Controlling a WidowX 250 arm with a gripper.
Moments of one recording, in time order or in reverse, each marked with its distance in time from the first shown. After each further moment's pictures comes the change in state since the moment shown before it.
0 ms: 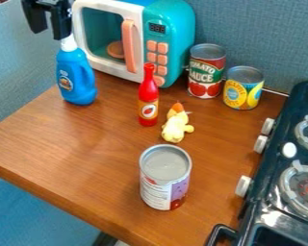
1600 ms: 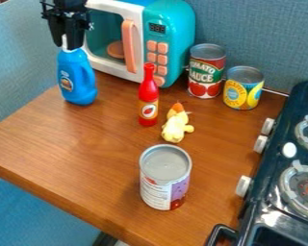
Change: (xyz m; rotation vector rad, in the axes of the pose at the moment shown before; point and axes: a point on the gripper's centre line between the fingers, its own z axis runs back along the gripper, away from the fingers) arm 0.024 -0.009 -0.026 0.008 0.059 0.042
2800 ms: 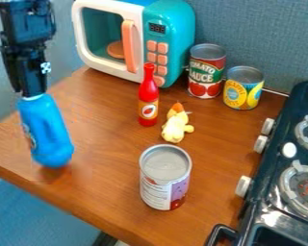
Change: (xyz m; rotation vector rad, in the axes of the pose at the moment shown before) arm -0.141 -0.063 0.003 -0.102 0.054 -0.211
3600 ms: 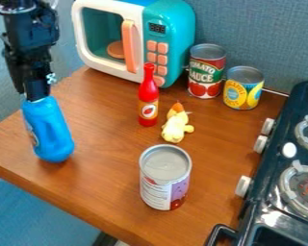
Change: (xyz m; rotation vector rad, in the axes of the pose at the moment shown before) arm 0.006 0.005 -0.008 0.139 -0.068 0.022
